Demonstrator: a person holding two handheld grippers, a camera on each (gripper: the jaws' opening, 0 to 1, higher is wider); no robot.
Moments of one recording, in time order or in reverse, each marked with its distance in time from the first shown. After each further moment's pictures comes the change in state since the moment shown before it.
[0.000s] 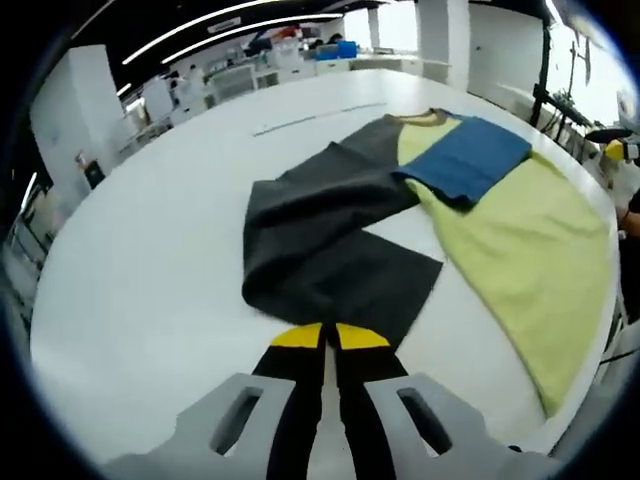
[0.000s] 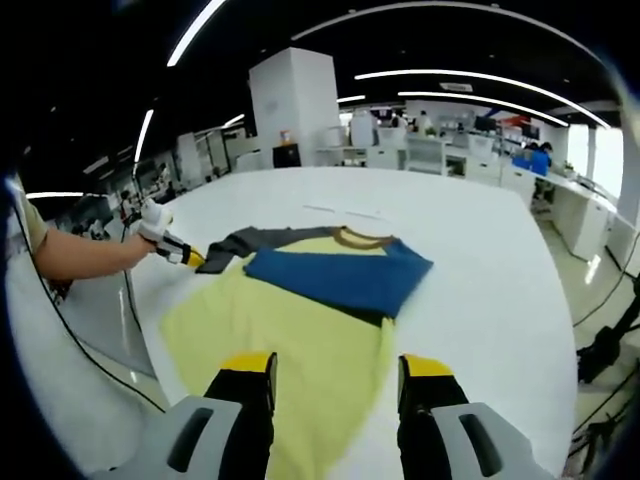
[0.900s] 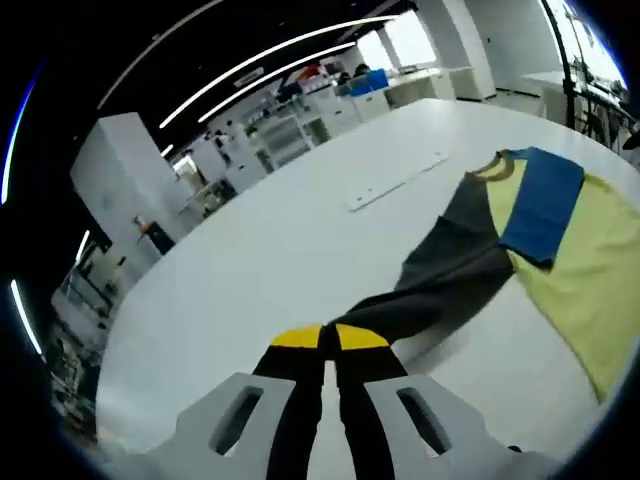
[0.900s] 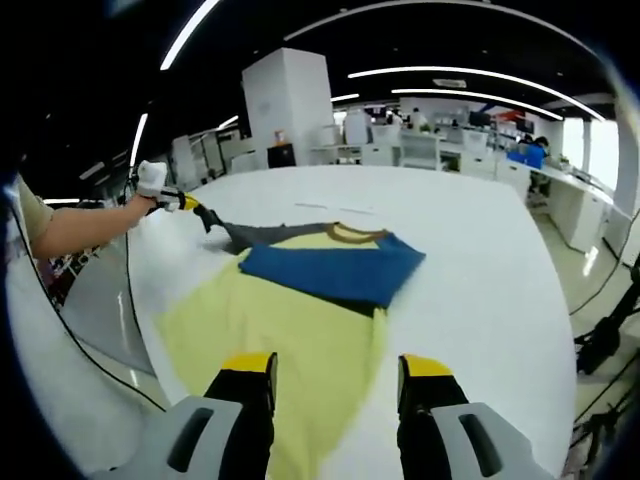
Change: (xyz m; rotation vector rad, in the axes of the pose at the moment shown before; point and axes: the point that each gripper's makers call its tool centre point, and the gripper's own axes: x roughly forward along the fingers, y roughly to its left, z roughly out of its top) left arm -0.050 0.099 0.082 0.224 -0.095 0.289; right arm -0.006 -0.010 -0.012 0.035 0.005 -0.012
